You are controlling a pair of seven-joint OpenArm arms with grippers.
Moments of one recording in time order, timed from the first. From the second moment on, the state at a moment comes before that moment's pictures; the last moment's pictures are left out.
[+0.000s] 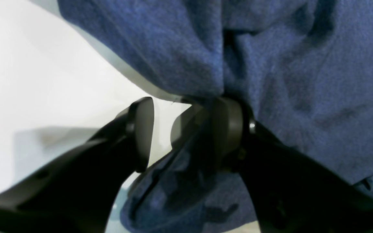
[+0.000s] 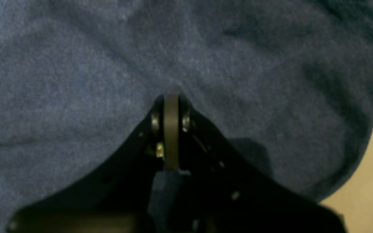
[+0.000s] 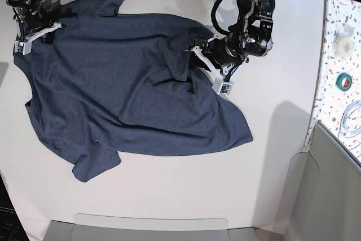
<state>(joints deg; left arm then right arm) 7.1 -3.4 8.3 99.1 -25.7 -2.4 62.0 -21.8 7.2 40.6 101.2 24.9 23.0 -52.2</state>
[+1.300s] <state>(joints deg) 29.6 -13.0 -7.2 116.8 -28.0 -2.1 63.5 -21.6 8.7 40.5 100.8 25.1 23.3 -52.8</state>
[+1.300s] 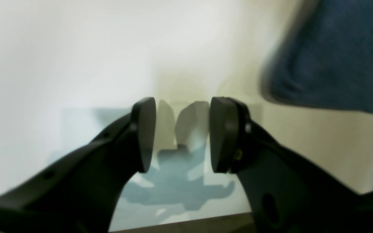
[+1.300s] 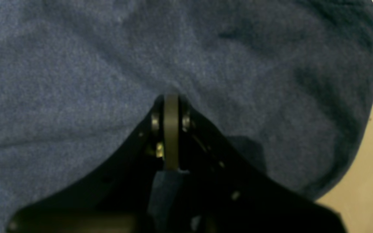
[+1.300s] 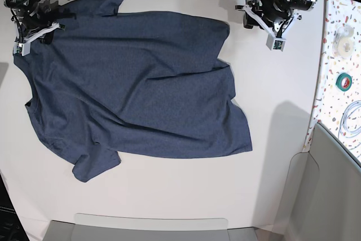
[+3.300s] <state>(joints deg) 22.7 -8.2 -8.2 106.7 -50.8 5.9 65.0 -21.3 8.7 40.5 100.4 25.1 23.4 -52.8</state>
